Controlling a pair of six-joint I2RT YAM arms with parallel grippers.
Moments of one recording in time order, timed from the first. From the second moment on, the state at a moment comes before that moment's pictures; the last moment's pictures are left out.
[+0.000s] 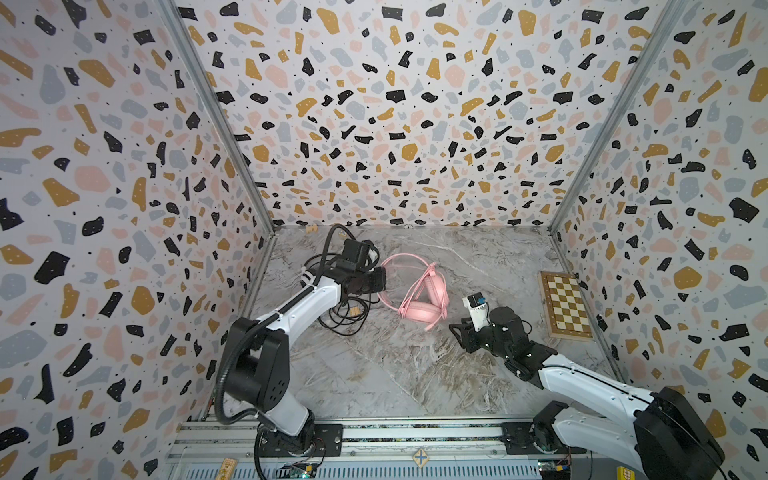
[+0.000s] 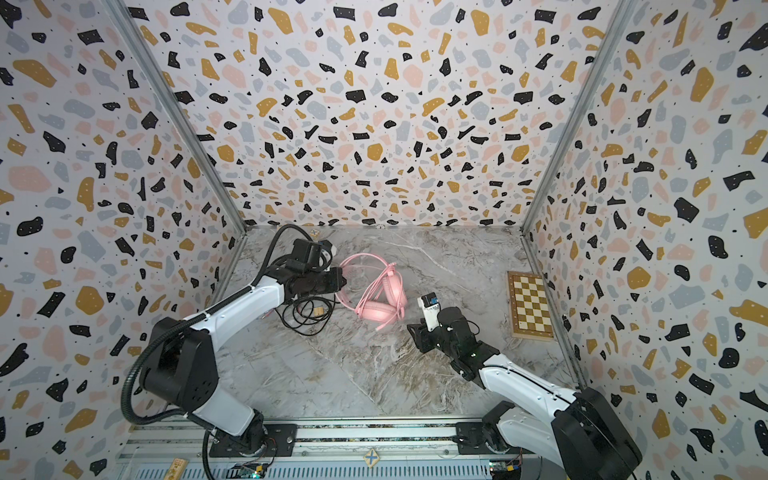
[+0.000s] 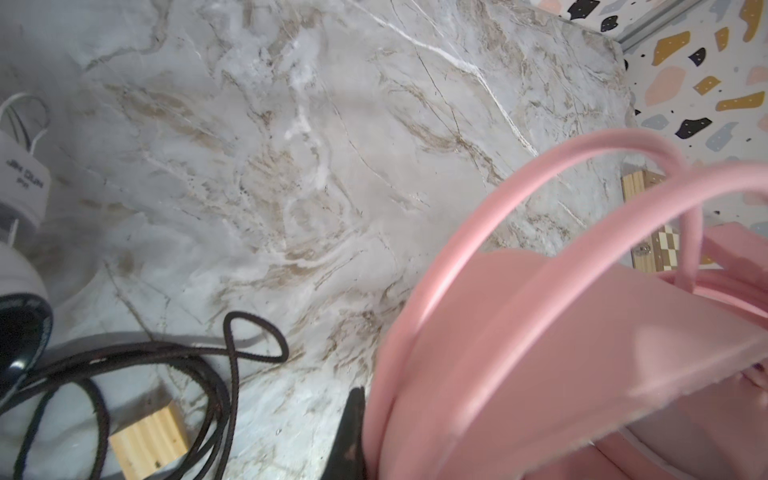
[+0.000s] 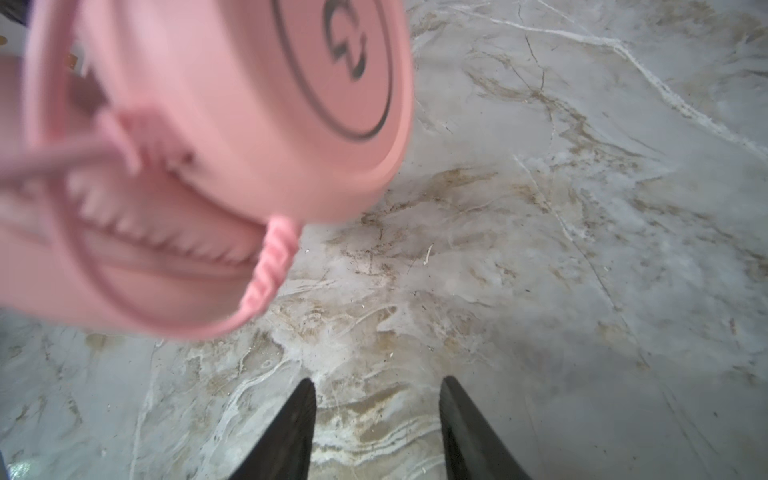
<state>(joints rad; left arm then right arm) -0.40 1.65 1.25 -0.44 0.24 -0.45 0.62 1.08 0.38 0.15 -0.12 0.22</state>
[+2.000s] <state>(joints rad) -0.60 2.49 2.14 -0.26 0.11 -0.87 0.62 0.84 0.17 0.30 0.04 0.30</state>
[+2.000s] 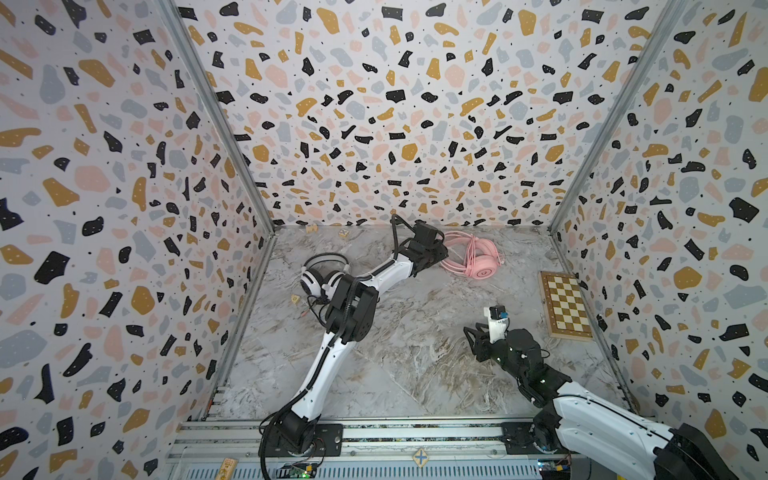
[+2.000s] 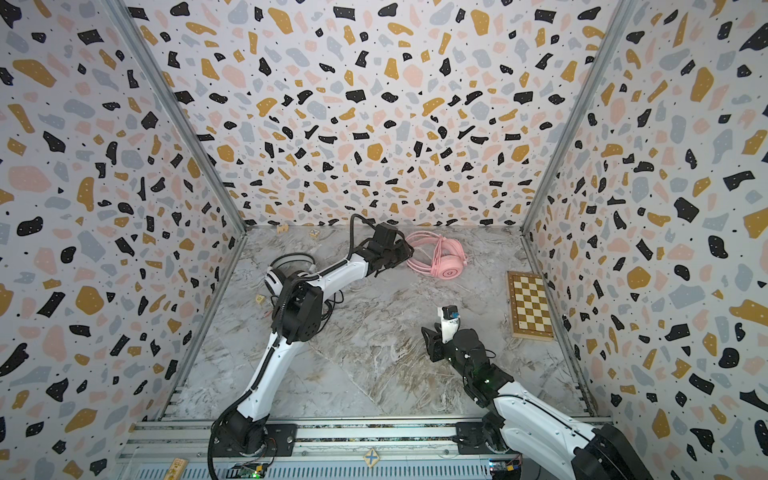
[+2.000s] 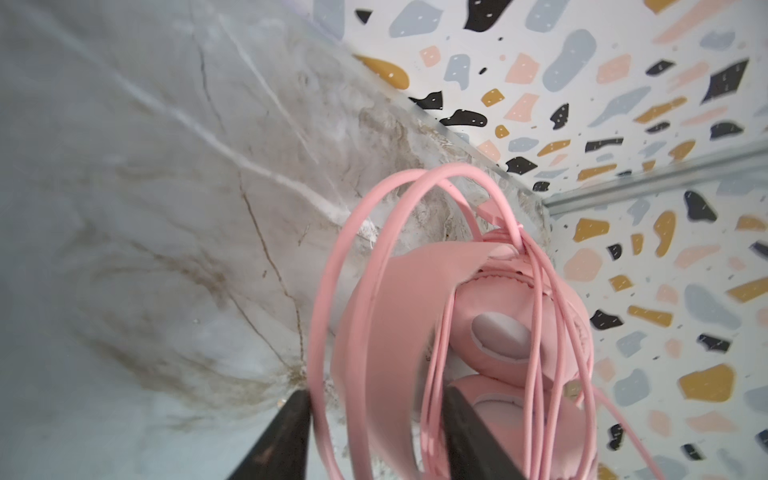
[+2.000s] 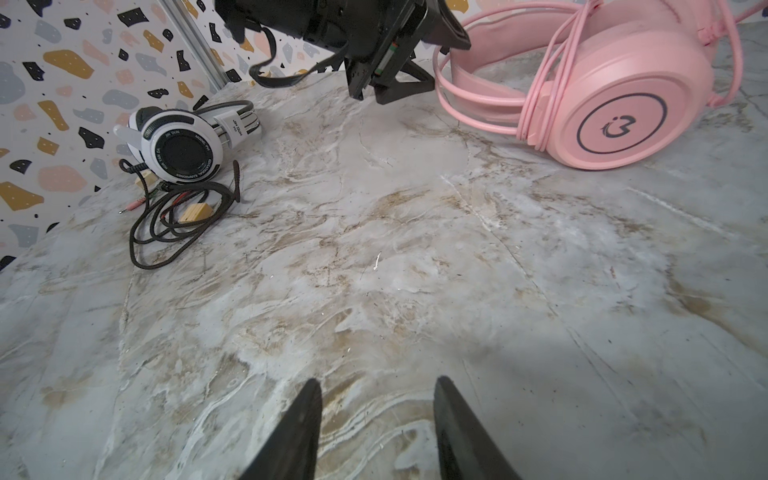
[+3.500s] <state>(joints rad) 0.00 1.86 1.50 -0.56 -0.23 -0.26 0.83 1.18 0.28 0.40 0.07 0.25</state>
